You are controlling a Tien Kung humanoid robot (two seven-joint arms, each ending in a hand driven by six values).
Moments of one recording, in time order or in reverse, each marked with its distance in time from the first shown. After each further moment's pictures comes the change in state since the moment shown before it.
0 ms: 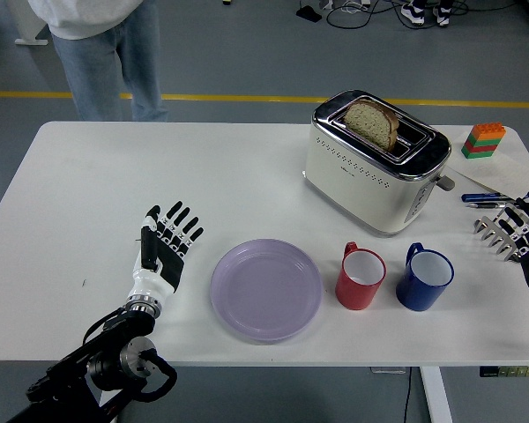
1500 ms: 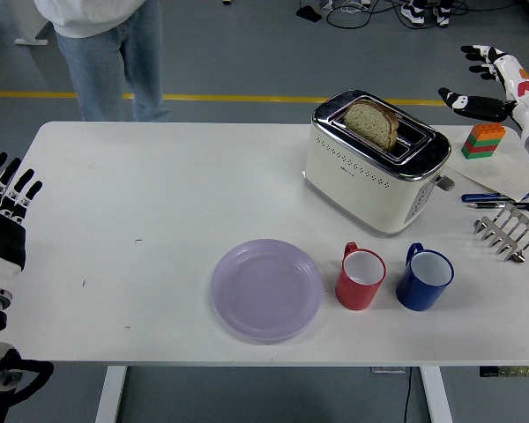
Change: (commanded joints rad) left arm 0.413 0.107 -0.658 -0.634 0.495 0.106 0.246; right arm 0.764 -0.130 -0.476 -0.277 -0.893 -0.106 -0.153
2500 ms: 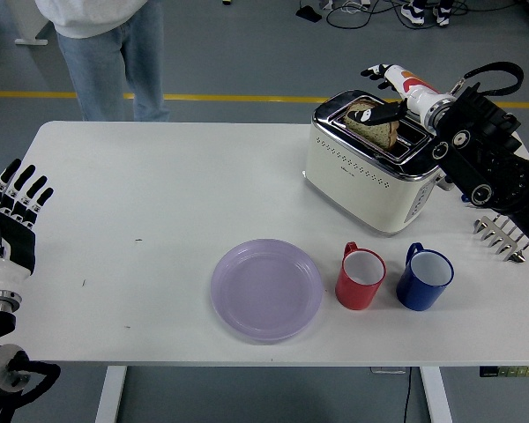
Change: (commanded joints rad) left arm -0.014 0.006 0.040 0.032 0.013 0.012 -0.001; right arm 0.336 0.281 -0.442 -0.517 0.098 0.064 -0.006
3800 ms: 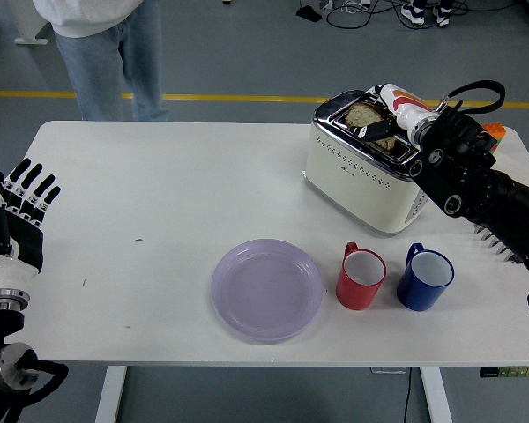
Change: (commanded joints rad) left arm -0.018 0.003 0.035 0.019 -0.022 0.003 -0.037; right arm 0.033 0.061 -0.332 -0.120 0.231 -0.135 -0.035
